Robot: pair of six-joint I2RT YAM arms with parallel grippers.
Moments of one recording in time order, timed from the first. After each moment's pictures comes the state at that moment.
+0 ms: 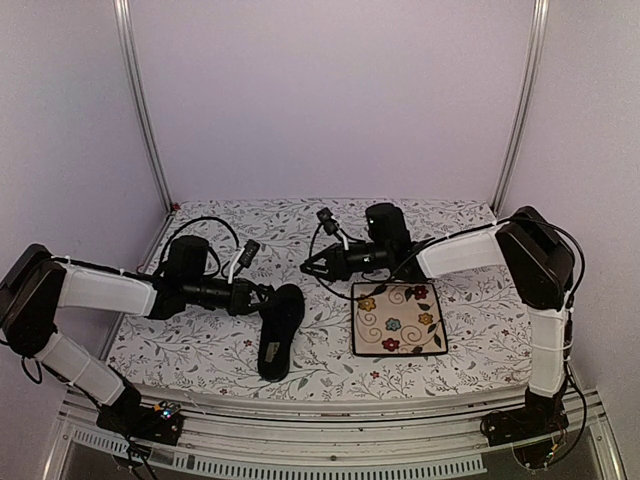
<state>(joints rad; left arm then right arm) -0.52 1.46 0.57 0.36 0.75 -0.31 0.74 2.07 1.31 0.43 -0.71 0.32</state>
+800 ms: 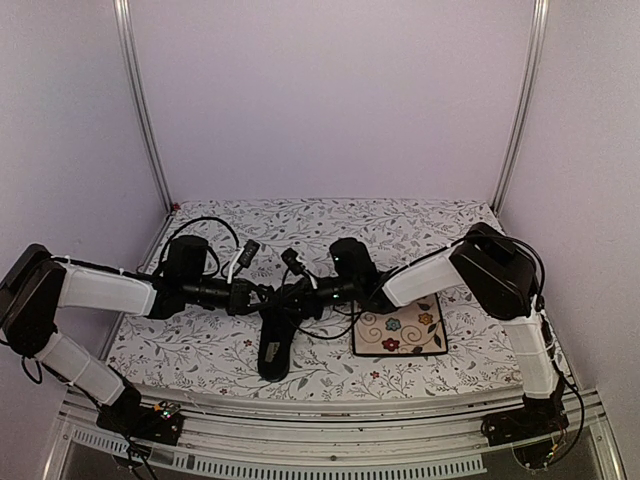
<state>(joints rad) -0.51 1.46 0.57 0.36 0.78 -0.32 0.89 2.27 1.37 0.52 -0.68 0.18</state>
